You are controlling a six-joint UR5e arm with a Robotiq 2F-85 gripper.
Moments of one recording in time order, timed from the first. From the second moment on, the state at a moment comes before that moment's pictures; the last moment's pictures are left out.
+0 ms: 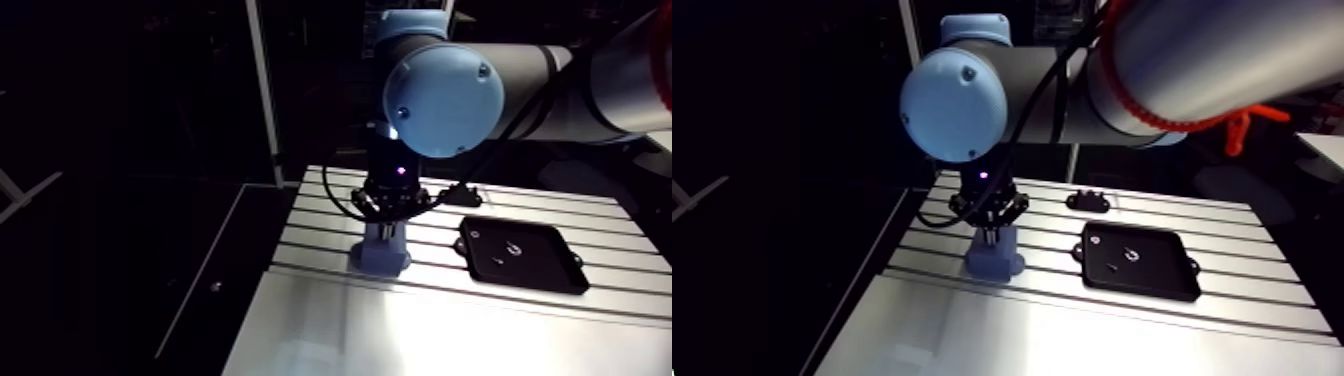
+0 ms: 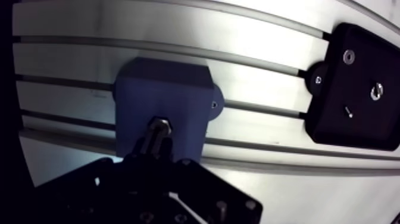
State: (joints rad) arm 0.14 -1.34 1.98 -2.12 -1.60 -1.60
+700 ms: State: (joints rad) arm 0.14 -1.33 1.98 -2.12 -1.60 -1.61
